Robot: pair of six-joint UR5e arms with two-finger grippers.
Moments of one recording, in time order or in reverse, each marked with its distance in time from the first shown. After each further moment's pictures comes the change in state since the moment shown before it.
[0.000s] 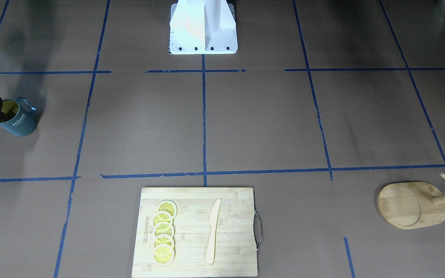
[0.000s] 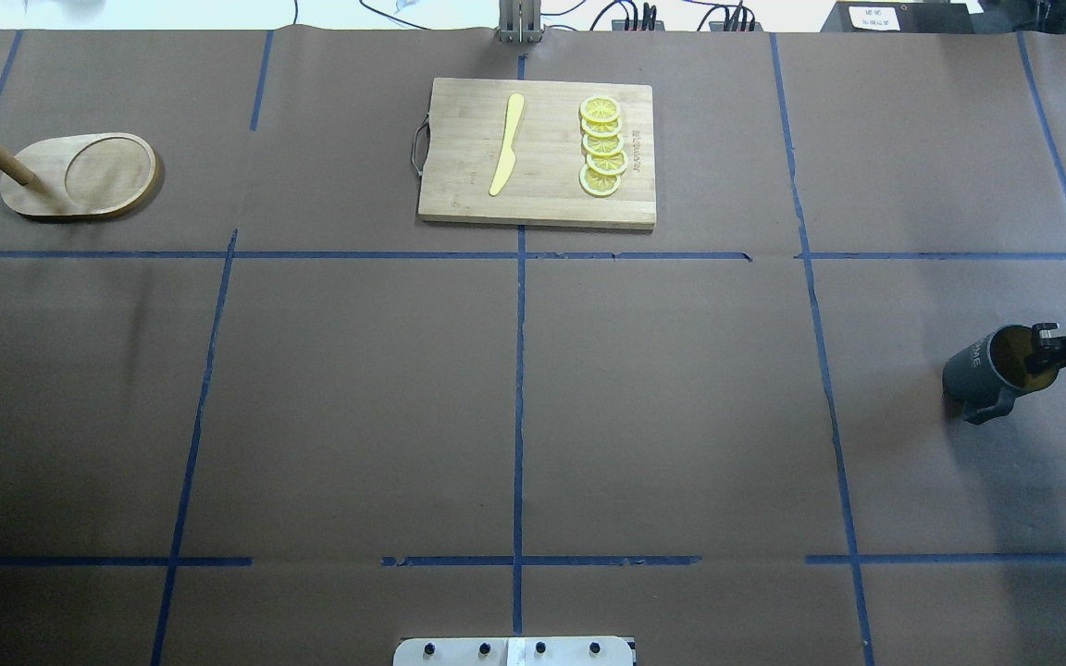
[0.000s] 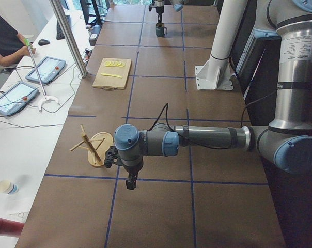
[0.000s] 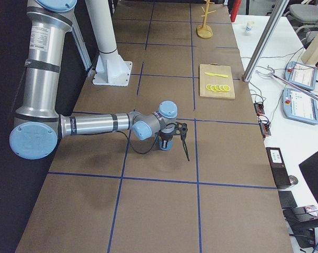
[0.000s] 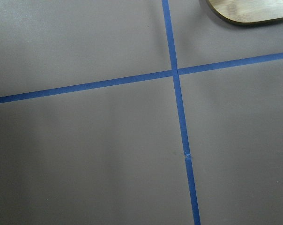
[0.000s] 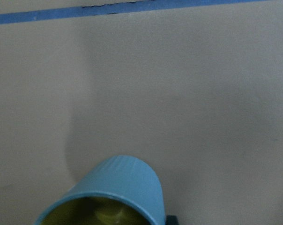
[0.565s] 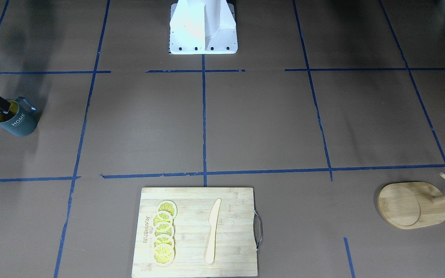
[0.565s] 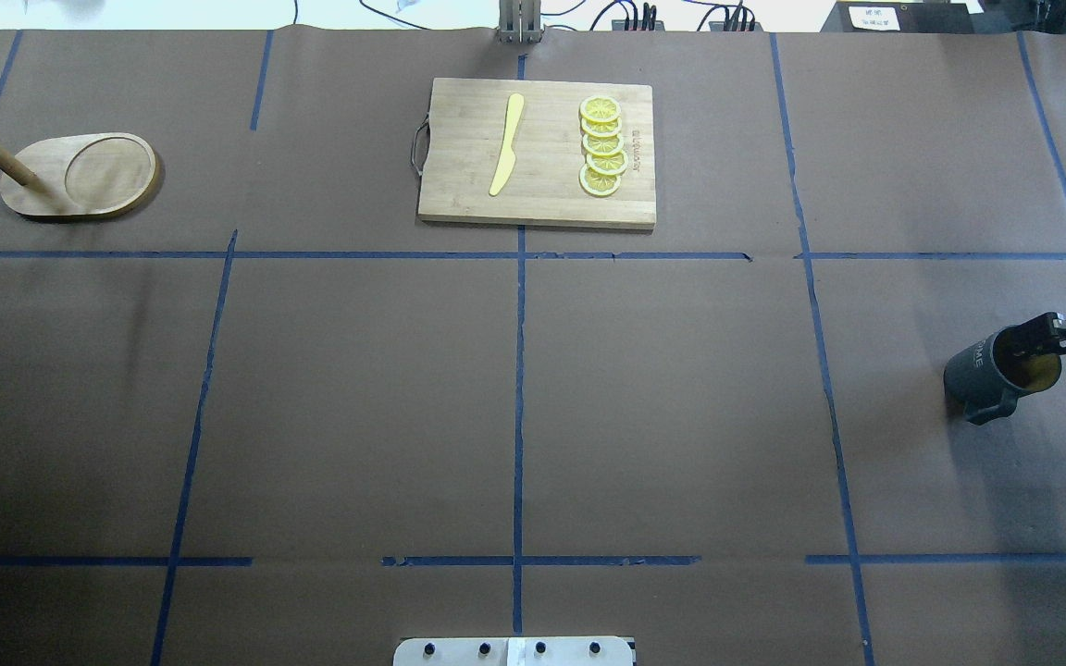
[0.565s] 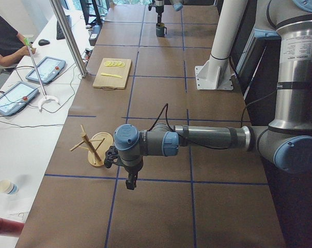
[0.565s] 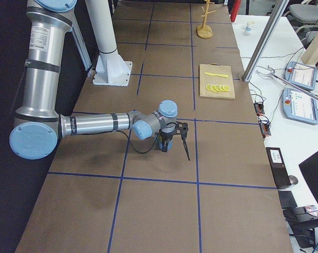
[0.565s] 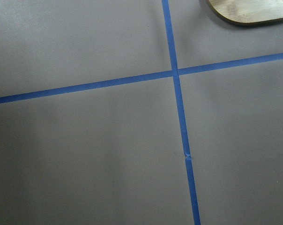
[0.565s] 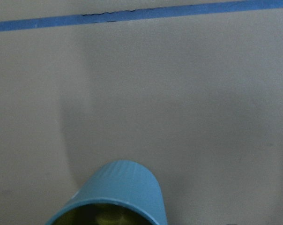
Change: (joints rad) left arm 0.001 0.000 0.002 -0.001 0.000 0.000; right arm 0.000 0.004 -0.007 -0.002 -0.030 0.001
